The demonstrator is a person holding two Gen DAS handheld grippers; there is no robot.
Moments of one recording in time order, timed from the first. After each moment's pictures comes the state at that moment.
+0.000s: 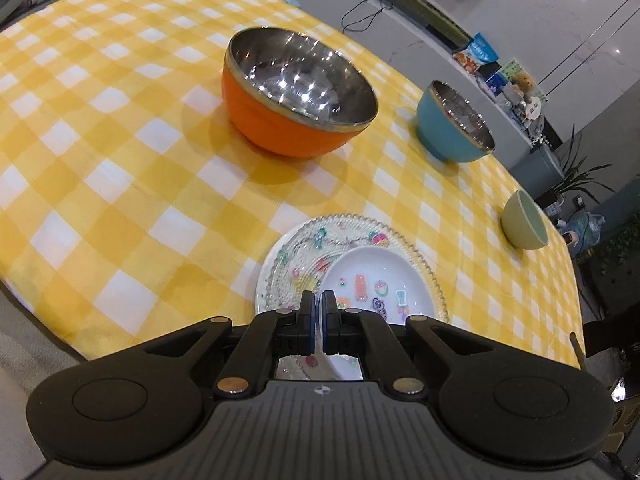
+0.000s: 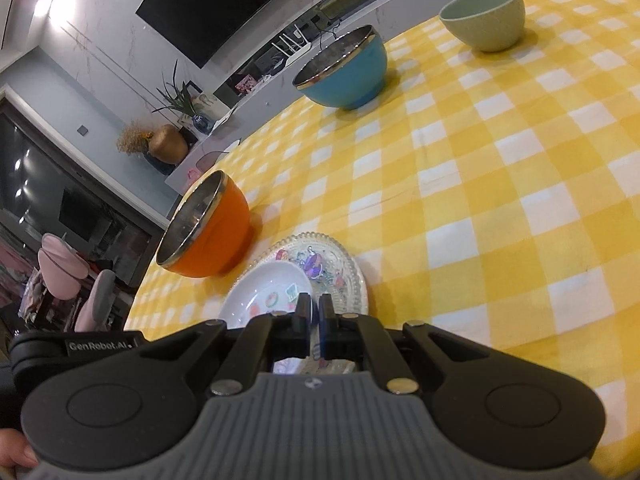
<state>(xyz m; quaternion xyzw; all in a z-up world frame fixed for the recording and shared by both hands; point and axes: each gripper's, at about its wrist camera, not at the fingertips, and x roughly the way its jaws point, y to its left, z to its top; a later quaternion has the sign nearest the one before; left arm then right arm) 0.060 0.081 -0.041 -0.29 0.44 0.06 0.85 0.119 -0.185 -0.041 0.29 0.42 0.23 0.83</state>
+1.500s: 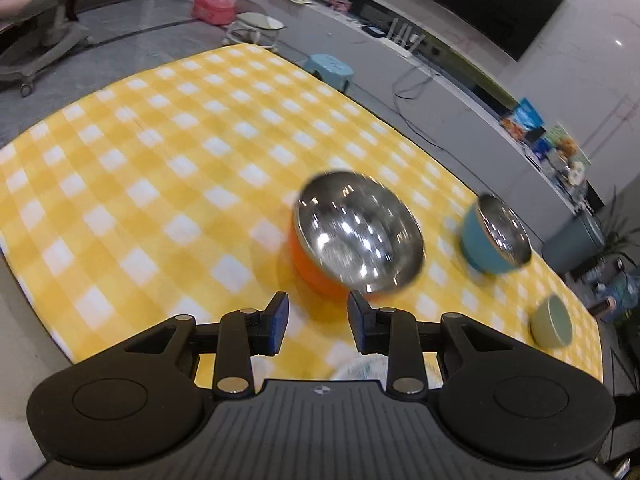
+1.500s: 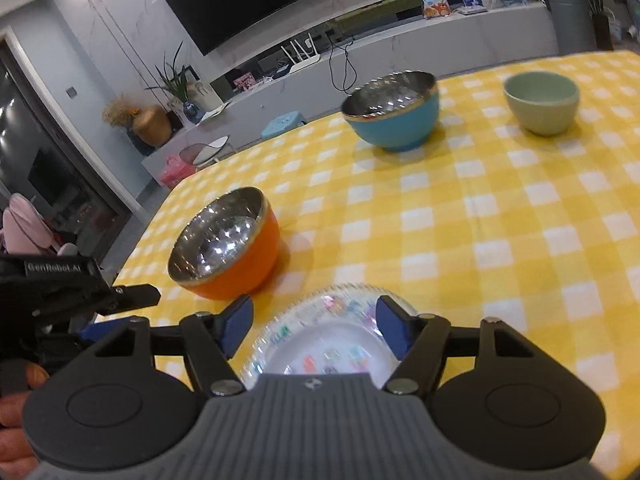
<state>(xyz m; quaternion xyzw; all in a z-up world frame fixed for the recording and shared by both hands) 0.085 0.141 0.027 -0.29 0.39 0.16 0.86 0.138 -0.118 0.017 0.18 0.40 0.21 0.87</state>
